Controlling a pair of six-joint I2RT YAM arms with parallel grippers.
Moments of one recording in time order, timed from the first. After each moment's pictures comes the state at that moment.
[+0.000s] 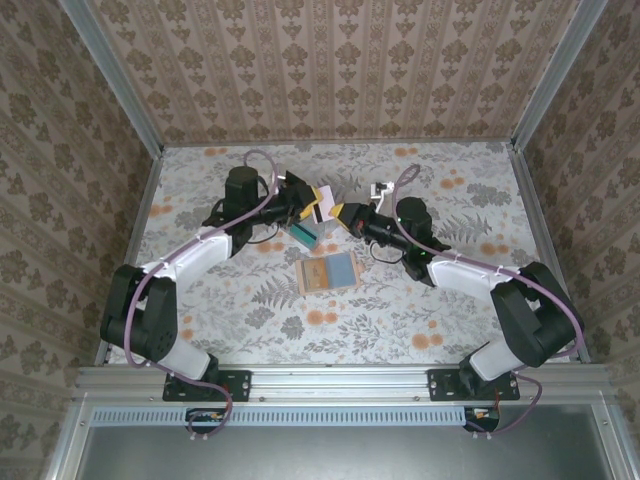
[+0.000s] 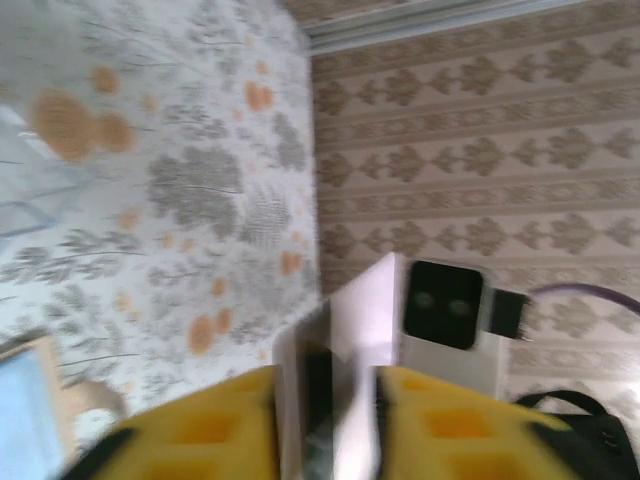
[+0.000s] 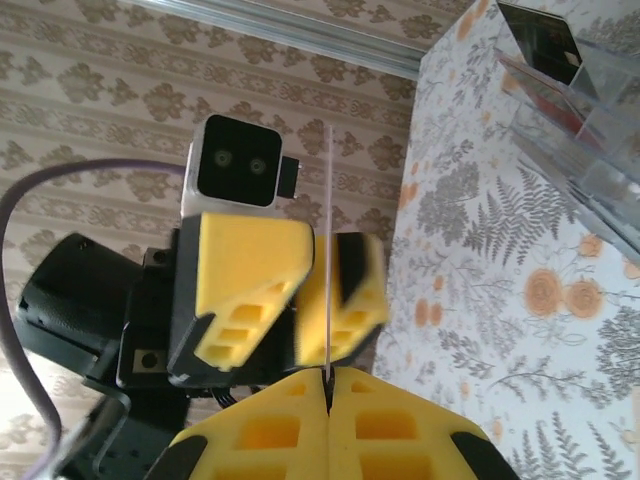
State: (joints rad) left arm -0.43 1.52 0.98 0.15 0.73 -1.12; right arm 0.50 1.51 0.75 0.66 -0.48 1.22
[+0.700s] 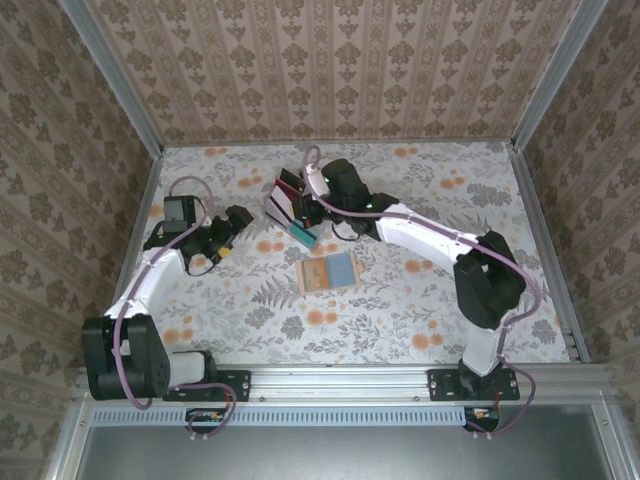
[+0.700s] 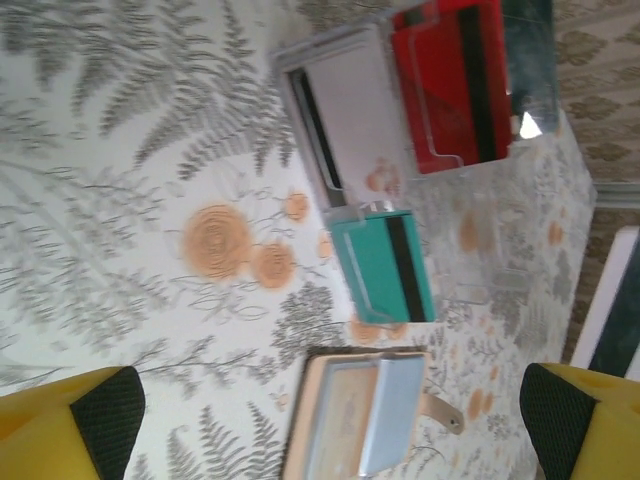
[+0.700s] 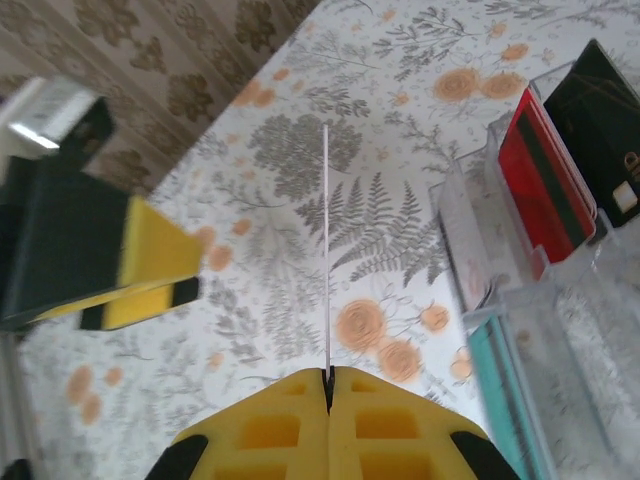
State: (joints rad) left arm -0.02 1.27 0.83 -0.44 0.52 -0.72; right arm 0.67 1.87 1.50 -0.19 -0.28 0.29
